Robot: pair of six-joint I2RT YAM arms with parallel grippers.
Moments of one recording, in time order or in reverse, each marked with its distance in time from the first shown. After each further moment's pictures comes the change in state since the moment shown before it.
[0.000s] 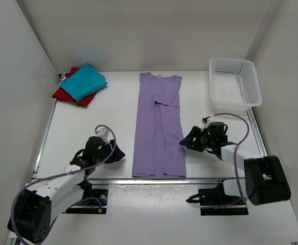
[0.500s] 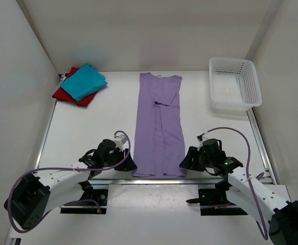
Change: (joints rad) left arm -0.274 0.121 0.029 0.053 0.137 0.000; right arm 0.286 -0.594 -0.118 -0.519 0.212 0.048
